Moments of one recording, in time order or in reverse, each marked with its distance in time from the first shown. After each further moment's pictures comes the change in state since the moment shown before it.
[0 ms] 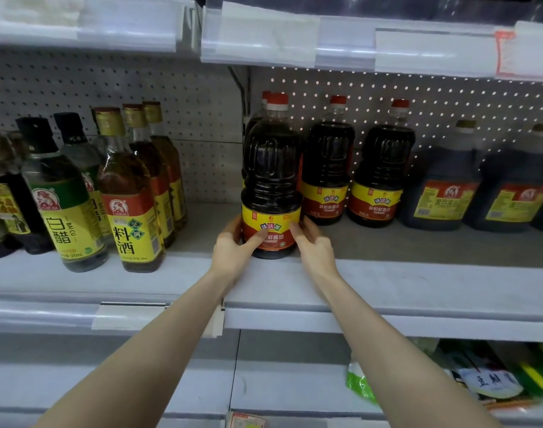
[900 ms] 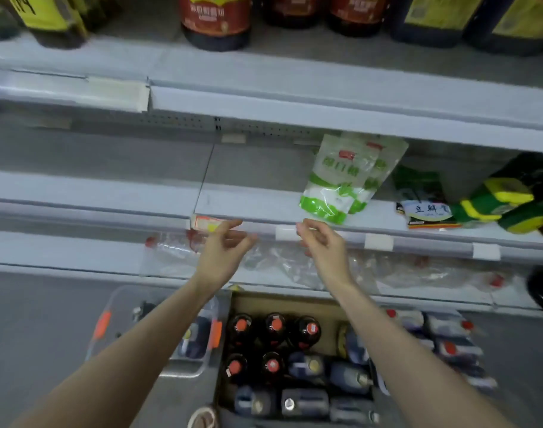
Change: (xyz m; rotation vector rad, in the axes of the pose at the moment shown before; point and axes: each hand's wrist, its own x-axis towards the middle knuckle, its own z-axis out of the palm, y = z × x) left_hand -0.295 -0.117 0.079 0.134 -0.056 -0.442; right_hand -0.234 0.187 -0.149 -0.050 -0.055 0.350
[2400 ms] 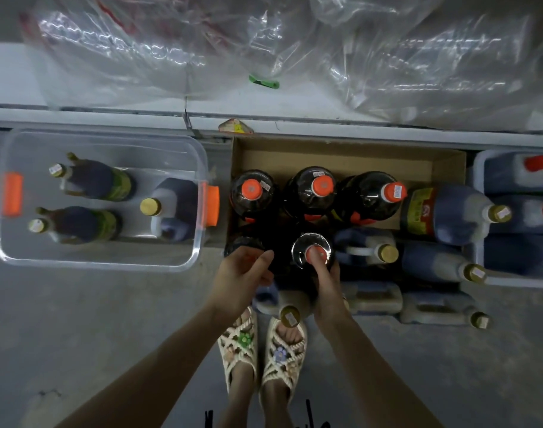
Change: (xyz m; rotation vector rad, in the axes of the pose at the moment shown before) left_hand -0.056 -0.464 0.077 0.021 -0.127 -0.616; right_hand -0.090 0.519 0.093 0.426 0.178 0.925
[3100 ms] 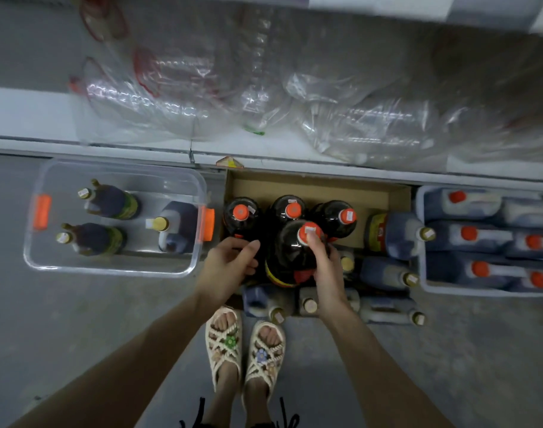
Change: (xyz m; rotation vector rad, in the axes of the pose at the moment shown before) left_hand -0.065 0.091 -0.010 -0.068 -0.009 0.073; right_hand -0.099 -0.105 0.011 -0.084 0.007 -0.238
